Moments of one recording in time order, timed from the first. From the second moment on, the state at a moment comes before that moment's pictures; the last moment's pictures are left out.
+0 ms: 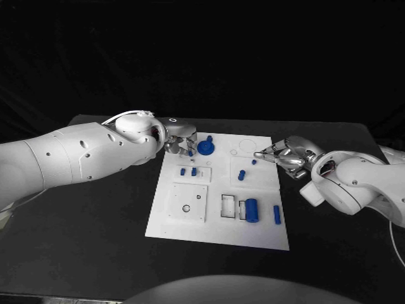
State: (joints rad) left arm 1.34 -0.58 -0.22 1.17 -1.57 -0.07 0.12; left_hand 1.72 -0.07 0.35 0.29 0.05 1.14 0.11 0.10 0.16 1.21 0.06 0.07 0.06 1.47 0.00 1.57 1.31 0.01 1.47 0.12 1.57 1.31; right arm 1.26 -0.98 -0.20 1.69 -0.71 -0.42 -0.17; right_hand 1.19 0.07 0.03 0.20 0.17 0.81 0.21 0.08 0.08 1.47 0.14 1.57 1.31 1.46 0.09 1.57 1.31 0.01 1.47 0.19 1.57 1.31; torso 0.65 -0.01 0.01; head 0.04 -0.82
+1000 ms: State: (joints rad) left arm 1.33 -0.56 -0.22 1.16 -1.57 -0.03 0.12; left_hand 1.72 -0.07 0.35 0.29 0.05 1.14 0.11 0.09 0.16 1.21 0.06 0.07 0.06 1.47 0.00 1.57 1.31 0.01 1.47 0.12 1.57 1.31; right arm 1.26 -0.98 -0.20 1.69 -0.71 -0.42 -0.17; right_hand 1.19 0.07 0.03 0.20 0.17 0.81 0.21 0.08 0.08 1.46 0.15 1.57 1.31 1.46 0.09 1.57 1.31 0.01 1.47 0.19 1.57 1.31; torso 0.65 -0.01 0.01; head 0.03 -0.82
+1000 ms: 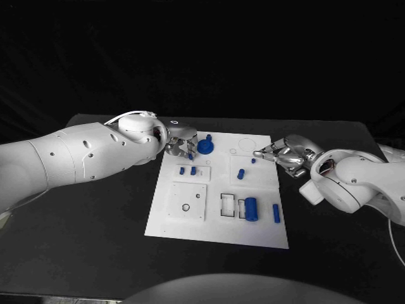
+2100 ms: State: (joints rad) left arm 1.33 -0.53 -0.22 1.13 -1.57 0.05 0.10; left_hand 1.72 -0.07 0.36 0.28 0.05 1.14 0.11 0.09 0.16 1.20 0.06 0.07 0.06 1.47 0.00 1.57 1.31 0.01 1.47 0.12 1.57 1.31; right arm 1.26 -0.98 -0.20 1.69 -0.71 -0.41 -0.17; right_hand 1.19 0.07 0.03 0.20 0.17 0.81 0.21 0.08 0.08 1.46 0.15 1.57 1.31 1.46 0.09 1.57 1.31 0.01 1.47 0.19 1.57 1.31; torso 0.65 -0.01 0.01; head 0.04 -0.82
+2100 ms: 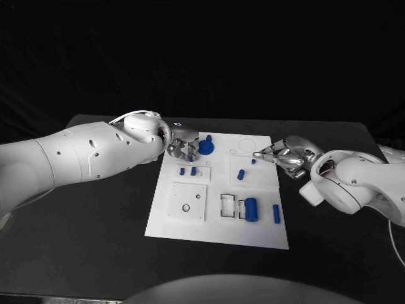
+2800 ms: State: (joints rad) left arm 1.33 -0.52 -0.22 1.11 -1.58 0.06 0.11; left_hand 1.71 -0.08 0.38 0.29 0.06 1.10 0.11 0.07 0.15 1.15 0.06 0.07 0.06 1.47 0.01 1.57 1.31 0.01 1.47 0.12 1.57 1.31; right arm 1.26 -0.98 -0.20 1.70 -0.71 -0.41 -0.17; right_hand 1.19 0.07 0.03 0.20 0.17 0.81 0.21 0.08 0.08 1.46 0.15 1.57 1.31 1.46 0.09 1.57 1.31 0.01 1.47 0.19 1.57 1.31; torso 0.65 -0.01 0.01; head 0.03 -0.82
